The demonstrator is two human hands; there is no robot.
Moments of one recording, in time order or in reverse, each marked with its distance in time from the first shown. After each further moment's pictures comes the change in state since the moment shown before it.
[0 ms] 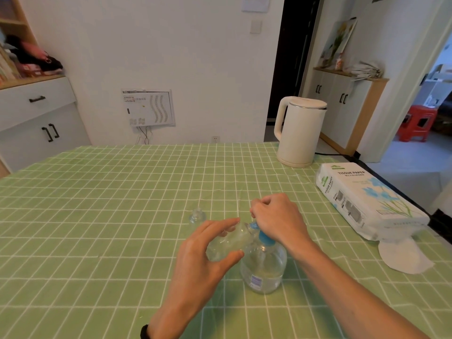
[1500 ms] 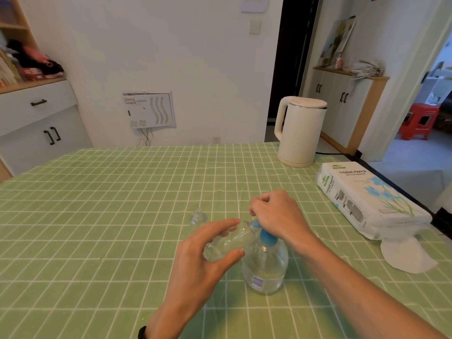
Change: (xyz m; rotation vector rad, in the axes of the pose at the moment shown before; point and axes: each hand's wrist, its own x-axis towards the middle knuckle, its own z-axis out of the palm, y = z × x) left_hand 0.001 0.000 -0.004 -0.040 0.006 0.035; right_hand 0.001 -0.006 -0.007 0.007 -0.047 -0.046
